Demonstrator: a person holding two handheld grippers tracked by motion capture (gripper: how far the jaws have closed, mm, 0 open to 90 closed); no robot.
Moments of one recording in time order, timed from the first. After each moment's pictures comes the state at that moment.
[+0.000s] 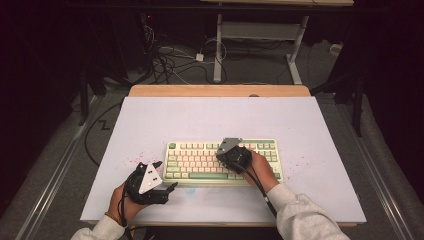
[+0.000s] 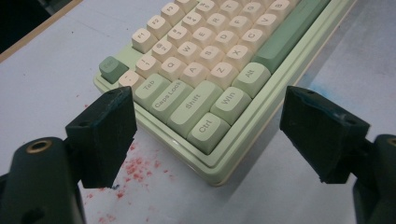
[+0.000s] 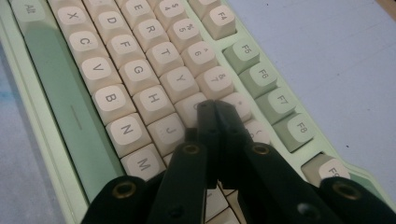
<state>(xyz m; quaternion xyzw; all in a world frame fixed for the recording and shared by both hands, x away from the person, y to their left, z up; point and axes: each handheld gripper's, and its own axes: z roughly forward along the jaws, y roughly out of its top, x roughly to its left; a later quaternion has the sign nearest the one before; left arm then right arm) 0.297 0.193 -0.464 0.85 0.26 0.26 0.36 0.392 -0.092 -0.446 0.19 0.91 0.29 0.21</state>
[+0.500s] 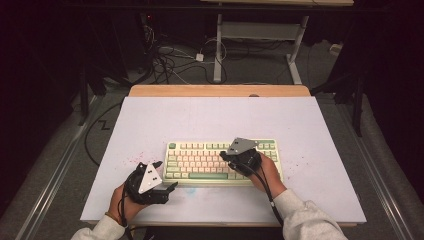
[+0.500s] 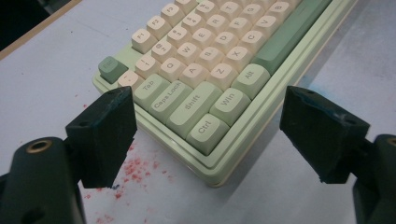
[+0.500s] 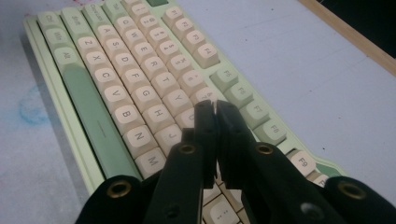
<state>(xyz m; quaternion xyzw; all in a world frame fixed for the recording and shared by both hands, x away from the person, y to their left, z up) 0.297 0.192 -0.464 0.85 0.27 0.26 0.37 0.375 -0.117 -0.431 0.21 0.88 0.37 0.22</state>
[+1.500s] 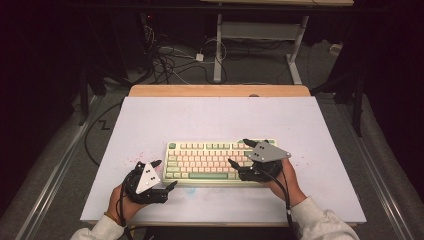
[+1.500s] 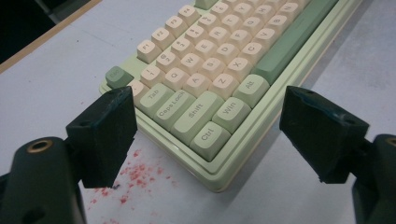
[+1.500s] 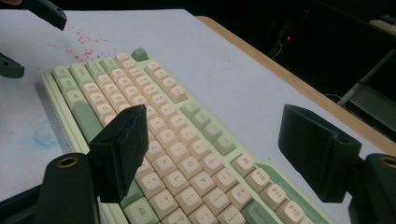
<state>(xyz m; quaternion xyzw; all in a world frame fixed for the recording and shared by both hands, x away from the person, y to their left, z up) 0.296 0.196 -0.458 0.85 0.27 0.27 0.38 0.342 -0.159 -0.405 0.21 0.81 0.46 0.29</state>
